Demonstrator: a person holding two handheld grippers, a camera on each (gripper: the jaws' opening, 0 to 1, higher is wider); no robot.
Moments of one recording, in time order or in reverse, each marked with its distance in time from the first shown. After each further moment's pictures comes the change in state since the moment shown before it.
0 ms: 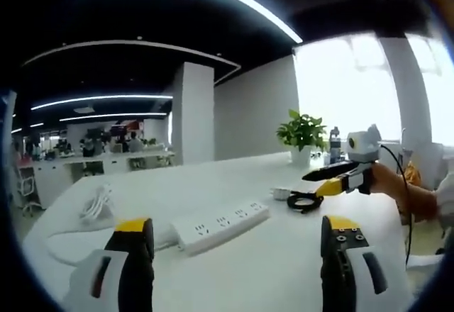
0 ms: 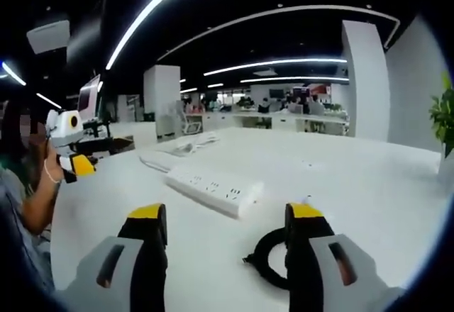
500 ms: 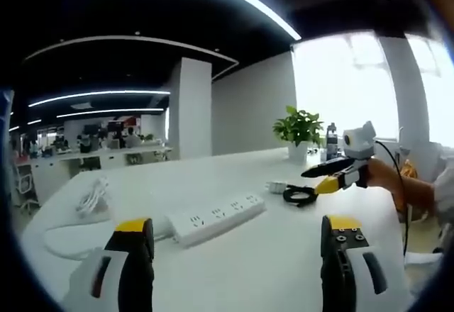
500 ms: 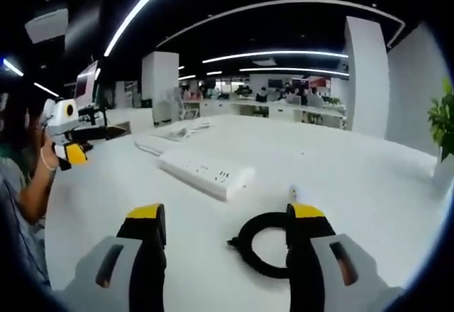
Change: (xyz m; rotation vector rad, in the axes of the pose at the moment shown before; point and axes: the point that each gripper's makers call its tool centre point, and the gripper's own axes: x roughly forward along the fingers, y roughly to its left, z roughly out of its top) left arm -0.001 -0.004 -0.012 -0.008 0.026 -0.018; right arm -0.008 -0.015 -0.021 -0.029 0.084 -0.016
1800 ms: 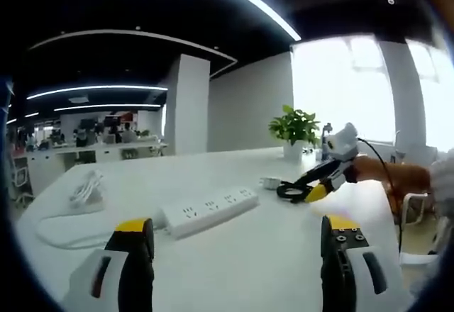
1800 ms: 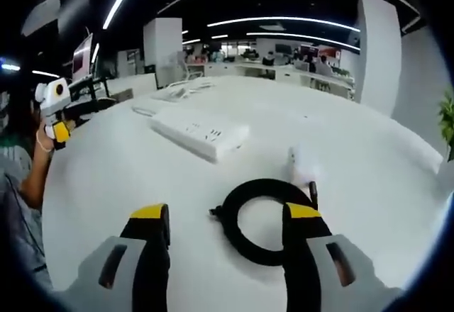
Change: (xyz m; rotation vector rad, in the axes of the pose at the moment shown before) left arm -0.003 -0.007 -0.013 -0.029 0.009 -0.029; right arm 0.011 -0.019 -0.041 -0.004 0.248 0.047
